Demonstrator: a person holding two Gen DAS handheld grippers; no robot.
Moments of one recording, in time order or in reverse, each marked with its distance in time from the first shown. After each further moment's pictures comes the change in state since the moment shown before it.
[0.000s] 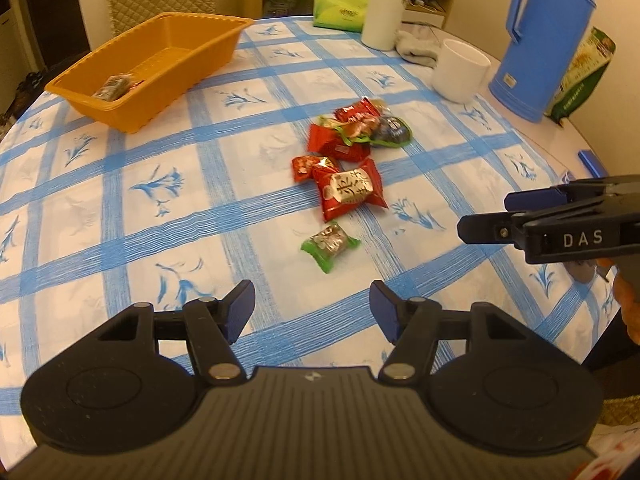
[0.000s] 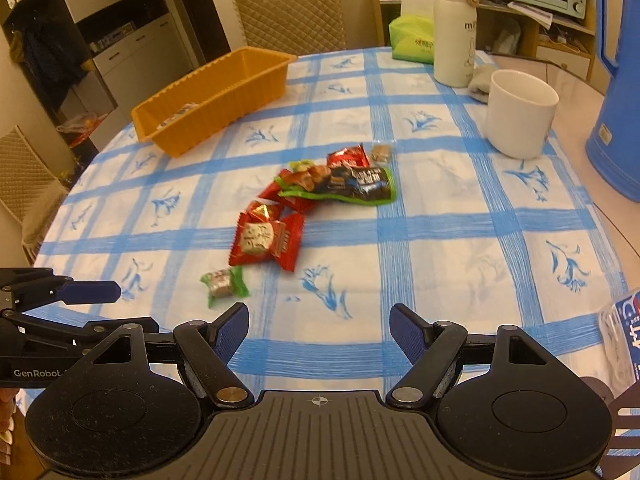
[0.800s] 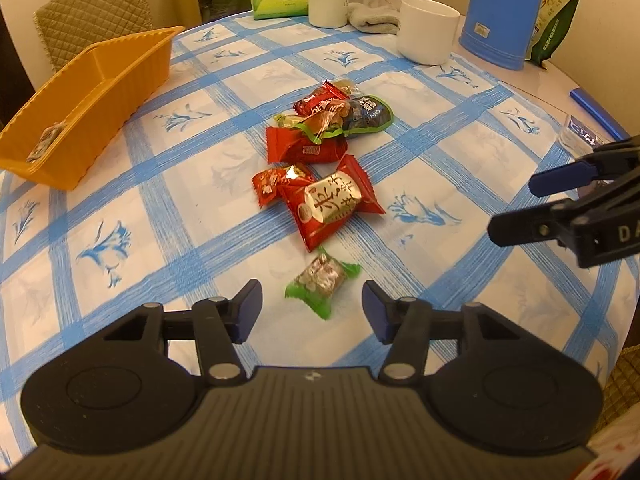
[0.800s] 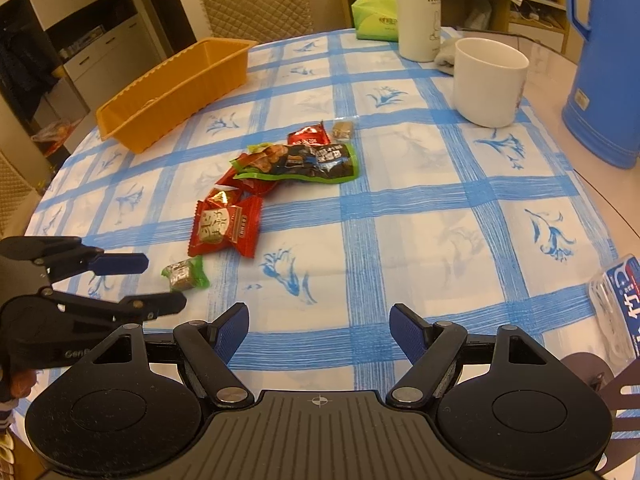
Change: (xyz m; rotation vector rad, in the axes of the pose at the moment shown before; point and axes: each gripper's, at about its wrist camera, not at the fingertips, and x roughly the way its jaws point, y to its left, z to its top) left arm 0.062 -0.011 0.020 0.223 0.007 -0.028; right arm 0.010 -0.018 -0.008 0.073 0.025 -0.059
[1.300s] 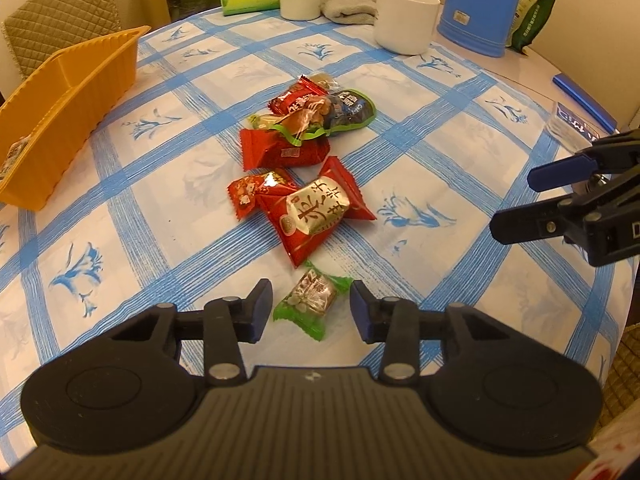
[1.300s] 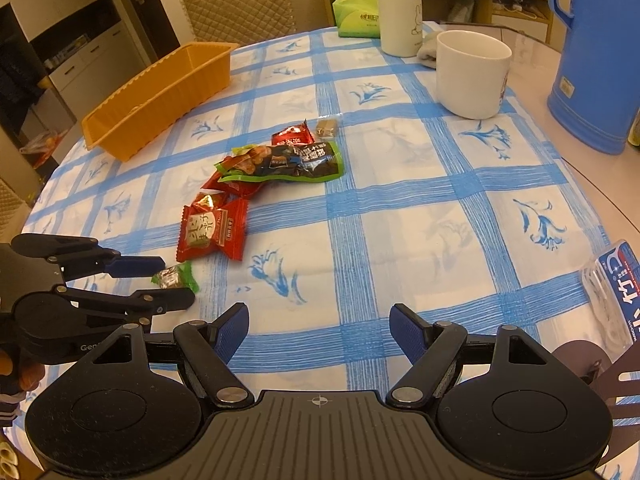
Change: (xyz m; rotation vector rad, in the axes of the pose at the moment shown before) left arm 0.017 0.002 0.008 0.059 0.015 -0.071; right arm 0.001 -0.002 0.000 0.043 0.000 -0.025
